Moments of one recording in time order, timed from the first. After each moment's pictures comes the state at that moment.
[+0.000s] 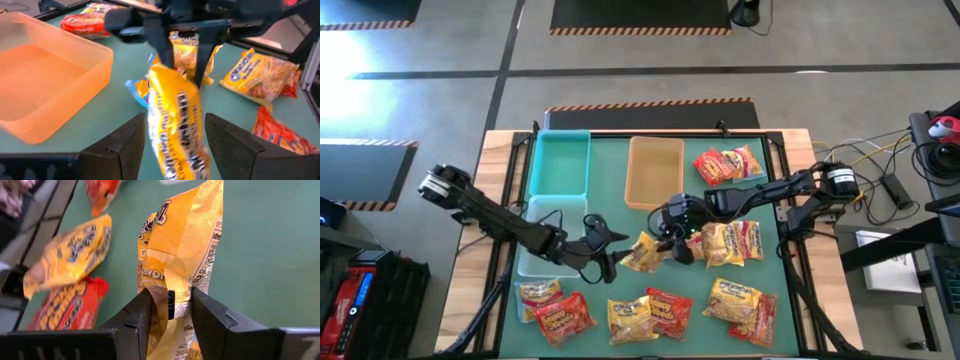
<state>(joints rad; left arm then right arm) -0.43 1.46 0.71 0.27 -0.62 -0.52 0.04 1.62 0.97 -0.08 -0.35 0.14</state>
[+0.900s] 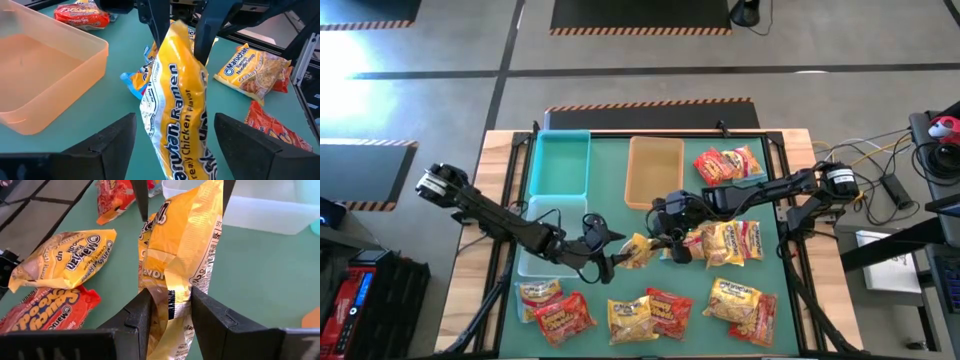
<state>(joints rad) -0.43 1.44 0.72 0.21 -0.58 -0.56 0.04 1.63 1.07 -0.09 -0.31 -0.11</state>
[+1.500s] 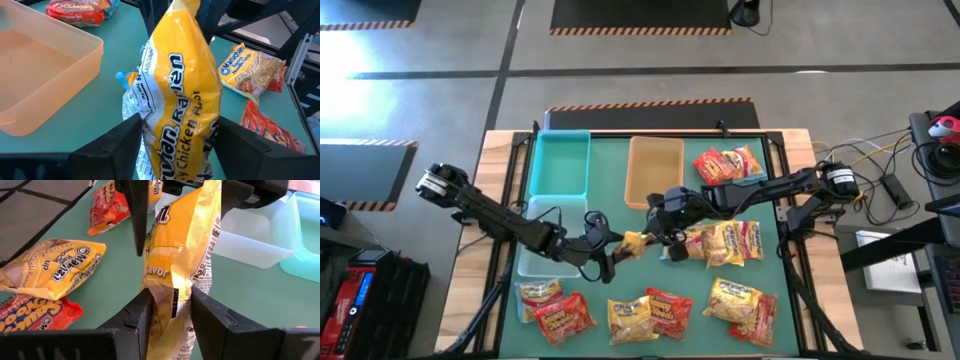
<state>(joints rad) -0.41 1.44 0.72 0.23 -0.53 -0.56 0.05 1.63 1.13 -0.09 -0.26 -0.22</state>
